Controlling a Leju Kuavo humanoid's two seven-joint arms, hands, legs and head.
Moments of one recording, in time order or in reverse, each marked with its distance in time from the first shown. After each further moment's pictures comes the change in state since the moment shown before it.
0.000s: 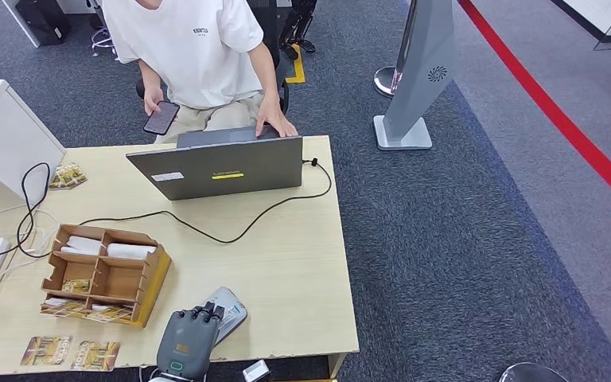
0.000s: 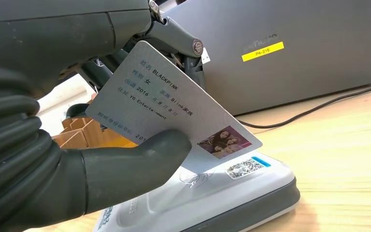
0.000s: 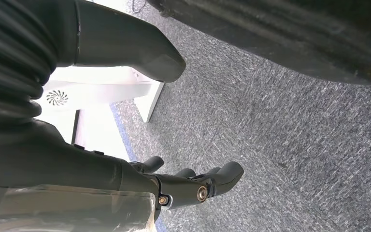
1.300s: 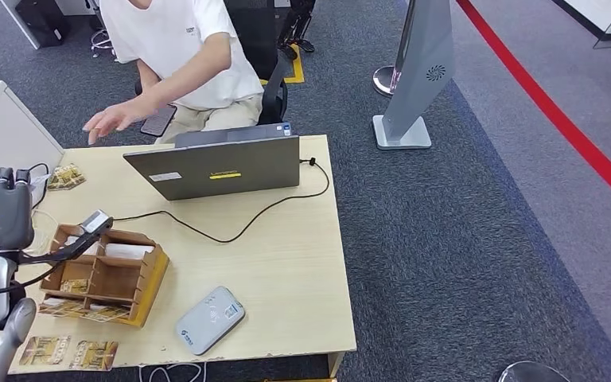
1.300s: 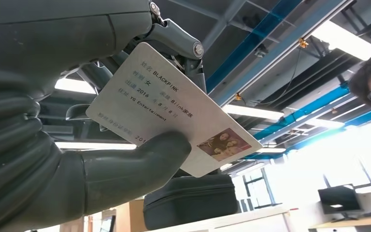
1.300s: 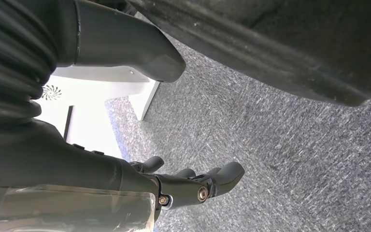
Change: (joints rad) left arm -0.443 0.364 0.340 -0.047 0.000 -0.074 0.078; right arm -0.001 -0.002 0.023 0.000 -0.007 0.026 -0.024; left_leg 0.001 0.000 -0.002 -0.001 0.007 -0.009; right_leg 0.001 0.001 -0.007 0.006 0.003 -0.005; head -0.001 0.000
